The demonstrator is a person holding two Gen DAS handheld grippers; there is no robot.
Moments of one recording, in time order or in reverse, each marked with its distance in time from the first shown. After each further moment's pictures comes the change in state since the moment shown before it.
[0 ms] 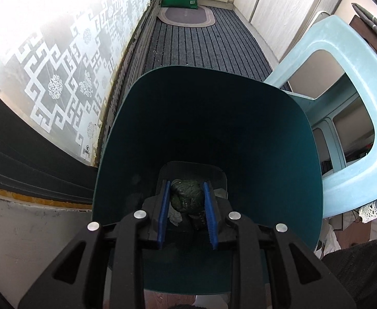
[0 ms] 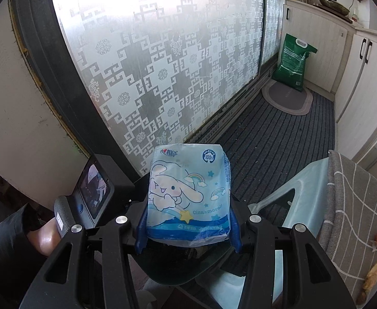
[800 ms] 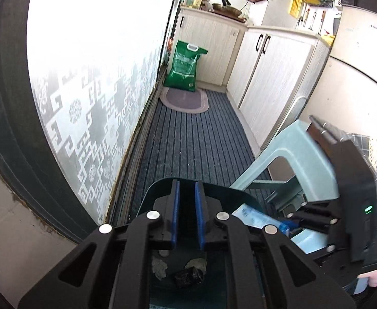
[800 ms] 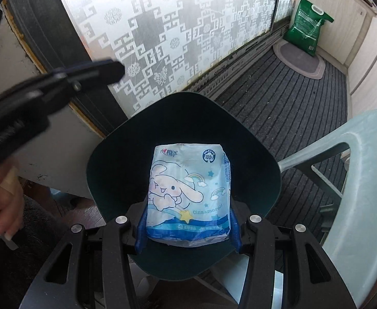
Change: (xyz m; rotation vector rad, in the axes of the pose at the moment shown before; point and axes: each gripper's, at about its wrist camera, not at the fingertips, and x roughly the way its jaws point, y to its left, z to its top) left arm -0.110 0.011 0.011 -0.092 -0.485 -0.086; right arm 0.099 0.015 -0.047 -0.024 0.252 -0.010
